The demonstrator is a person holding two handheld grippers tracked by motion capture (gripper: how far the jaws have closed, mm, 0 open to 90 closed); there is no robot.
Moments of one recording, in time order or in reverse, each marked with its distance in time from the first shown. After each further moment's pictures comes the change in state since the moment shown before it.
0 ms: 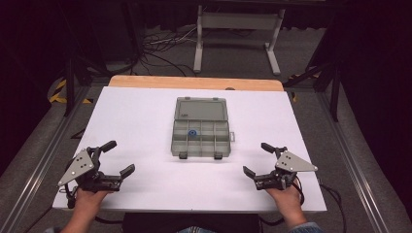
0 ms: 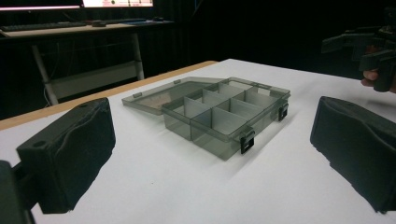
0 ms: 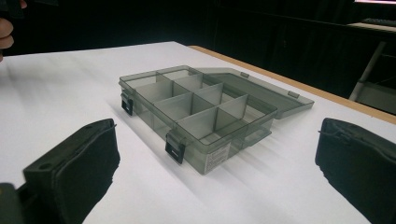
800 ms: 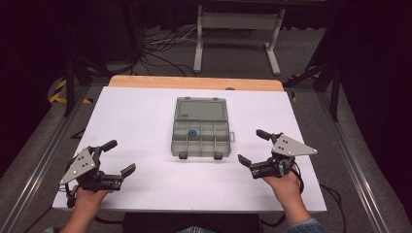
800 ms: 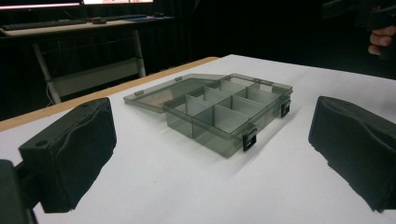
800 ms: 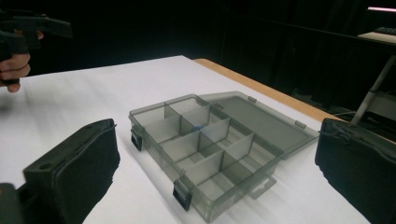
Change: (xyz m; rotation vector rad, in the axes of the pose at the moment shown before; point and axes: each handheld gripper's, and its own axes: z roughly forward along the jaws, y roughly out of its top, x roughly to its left) left arm 0.001 0.004 0.000 0.019 0.008 0.012; right arm 0.001 0.057 0.011 0.016 0.038 -0.003
